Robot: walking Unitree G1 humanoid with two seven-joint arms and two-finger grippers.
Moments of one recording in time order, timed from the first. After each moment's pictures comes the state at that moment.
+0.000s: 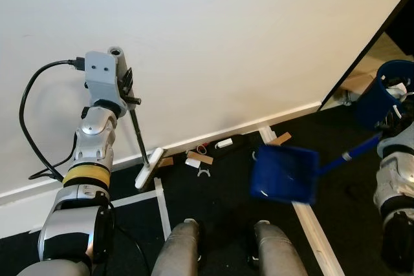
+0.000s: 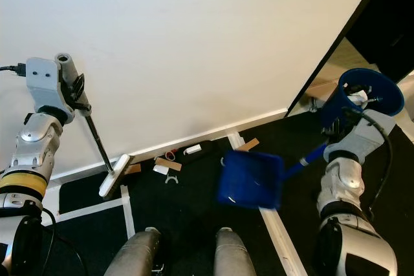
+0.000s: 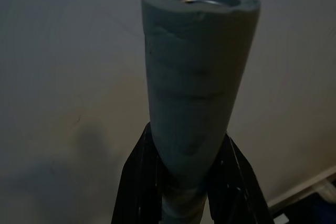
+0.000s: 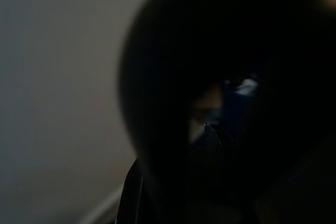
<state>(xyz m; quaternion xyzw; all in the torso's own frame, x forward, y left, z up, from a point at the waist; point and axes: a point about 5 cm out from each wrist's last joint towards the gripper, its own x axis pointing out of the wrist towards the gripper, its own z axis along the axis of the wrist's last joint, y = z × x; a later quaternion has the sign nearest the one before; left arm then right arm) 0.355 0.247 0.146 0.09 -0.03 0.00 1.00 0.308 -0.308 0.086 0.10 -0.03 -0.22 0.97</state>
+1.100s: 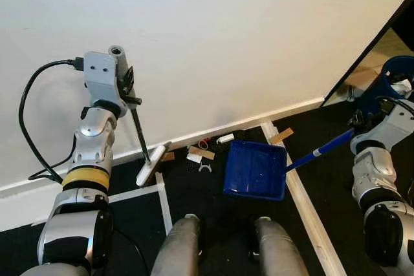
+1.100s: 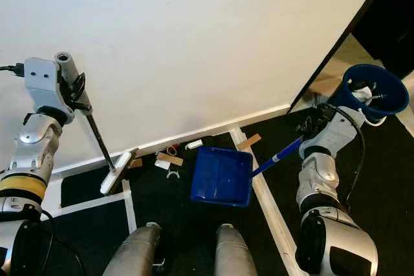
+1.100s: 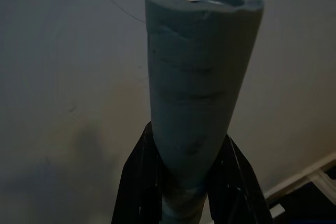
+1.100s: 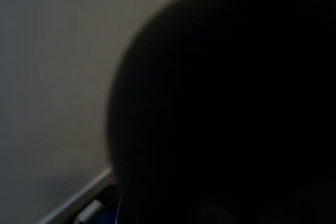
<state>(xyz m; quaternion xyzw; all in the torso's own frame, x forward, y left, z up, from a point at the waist) 0.348 0.246 0.142 0.09 -0.03 -0.02 1.00 0.314 -0.286 0.068 0.09 0.04 -0.21 0.97</state>
